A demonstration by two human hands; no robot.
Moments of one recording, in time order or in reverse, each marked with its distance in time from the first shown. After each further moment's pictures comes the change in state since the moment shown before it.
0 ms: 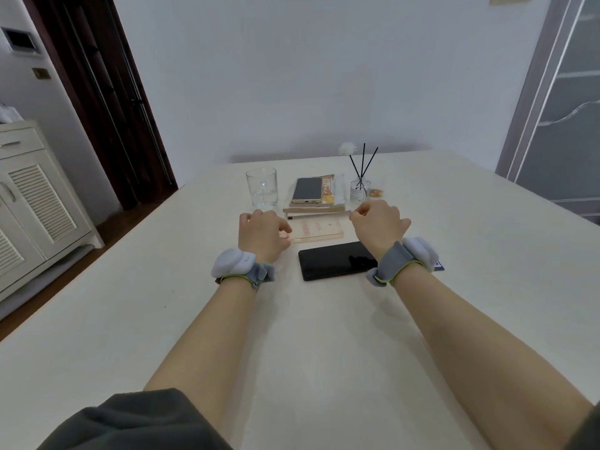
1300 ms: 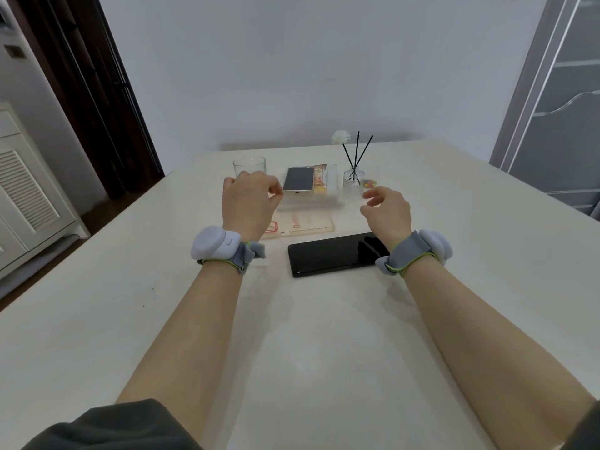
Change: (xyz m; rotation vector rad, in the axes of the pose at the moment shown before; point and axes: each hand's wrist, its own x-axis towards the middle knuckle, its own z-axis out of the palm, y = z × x) left_hand 0.017 0.009 -0.031 -0.046 0.328 0.059; right_hand 0.024 0.028 -0.002 0.297 -0.021 0.034
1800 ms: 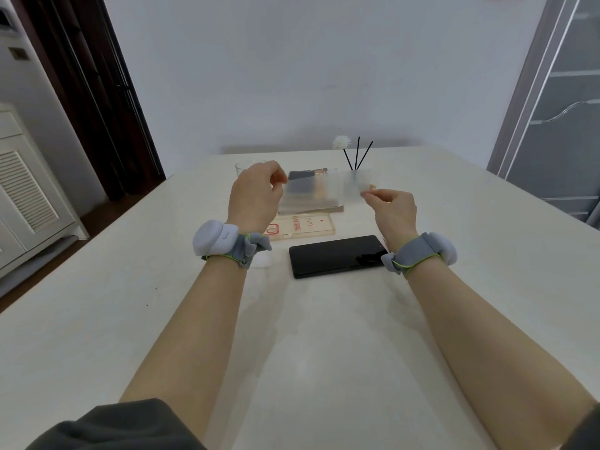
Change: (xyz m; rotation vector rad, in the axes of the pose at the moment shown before) left_hand 0.004 0.016 -0.024 -0.336 -0.023 -0.121; right_hand -0.008 -0.008 -0.010 0.383 0.060 0.015
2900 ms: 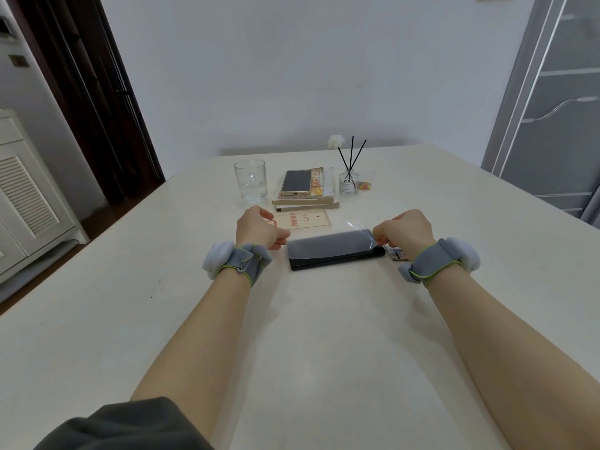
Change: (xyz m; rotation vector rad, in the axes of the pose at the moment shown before) left_hand -0.038 -0.010 0.027 -0.478 -0.263 -0.708; right_hand -0.022 0.004 -0.041 -0.410 -0.135 0.307
